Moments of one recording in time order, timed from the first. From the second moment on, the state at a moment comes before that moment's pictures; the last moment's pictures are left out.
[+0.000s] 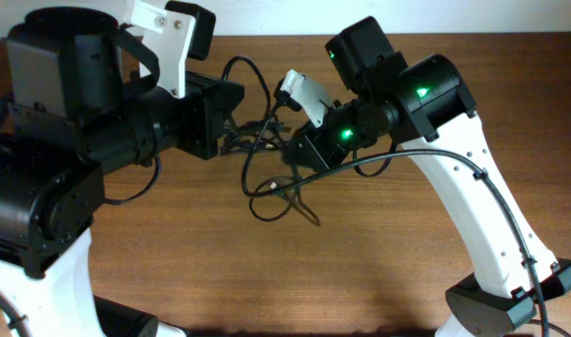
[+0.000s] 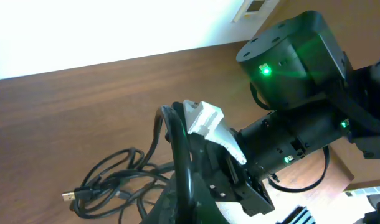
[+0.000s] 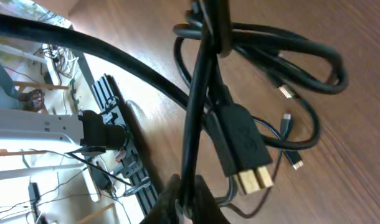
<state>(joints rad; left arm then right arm) -0.31 1.63 2.64 -1.58 0.38 -0.16 0.55 1.83 2.21 -1.51 -0.62 -0.18</state>
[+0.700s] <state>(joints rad) -0.31 1.46 2.65 -1.64 -0.06 -0.17 0.10 1.84 2.21 -1.58 -0.42 -0.05</state>
